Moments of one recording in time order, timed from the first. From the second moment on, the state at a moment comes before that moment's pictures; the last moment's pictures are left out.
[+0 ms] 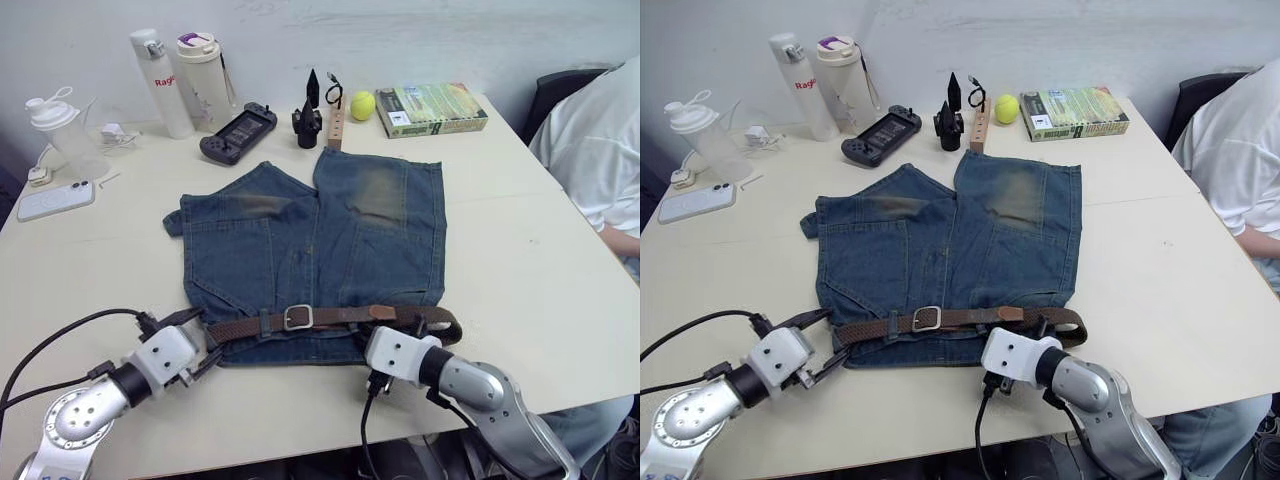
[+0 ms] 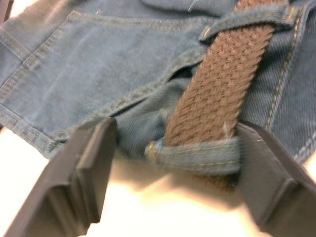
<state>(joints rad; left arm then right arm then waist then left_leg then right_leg) 0.44 0.68 0.23 -0.38 -0.13 -0.04 -0.56 0.06 -0.54 0.30 -0.61 -0.30 0.37 0.66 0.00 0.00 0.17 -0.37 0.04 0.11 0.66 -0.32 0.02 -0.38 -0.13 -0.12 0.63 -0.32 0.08</state>
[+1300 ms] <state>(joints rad) 0.31 0.74 0.50 -0.48 -0.66 0.31 -0.82 0.05 -0.70 -0.35 -0.59 0.56 0.65 0.84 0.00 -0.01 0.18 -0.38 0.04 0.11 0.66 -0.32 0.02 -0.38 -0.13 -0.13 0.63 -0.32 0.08</state>
